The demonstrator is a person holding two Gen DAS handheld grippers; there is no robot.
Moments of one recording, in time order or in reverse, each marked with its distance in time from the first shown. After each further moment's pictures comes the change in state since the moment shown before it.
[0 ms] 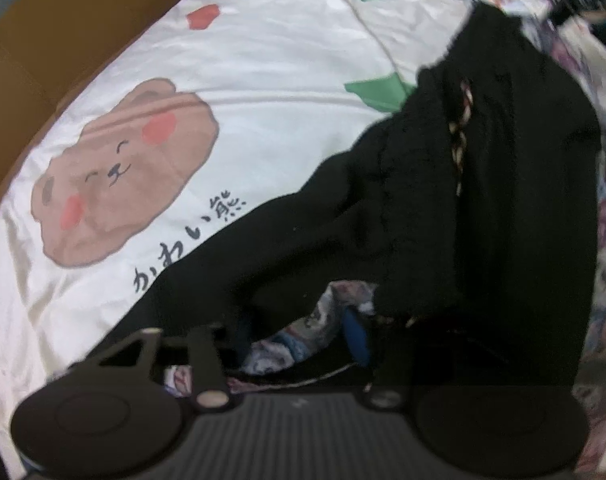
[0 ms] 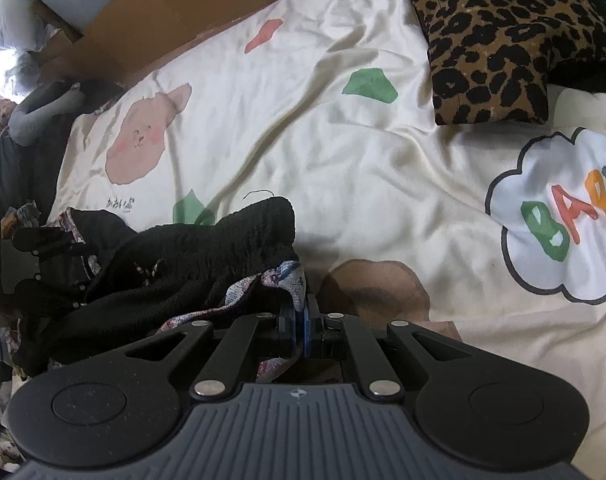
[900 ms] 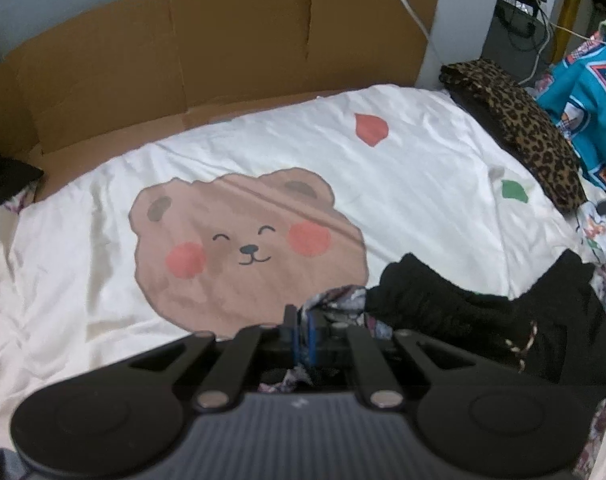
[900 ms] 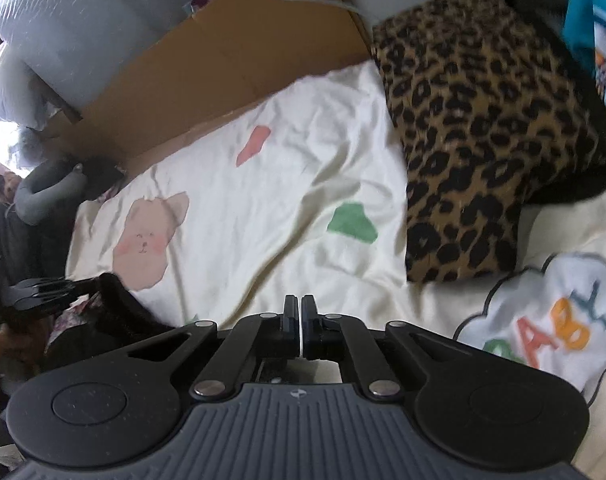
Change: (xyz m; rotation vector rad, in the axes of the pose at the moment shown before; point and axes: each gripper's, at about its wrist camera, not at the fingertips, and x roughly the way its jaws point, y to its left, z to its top) left arm -0.024 0.097 0.037 -0.446 -0.253 0.026; right arm -0.034 -0.018 0.073 0.063 -0.157 0.034
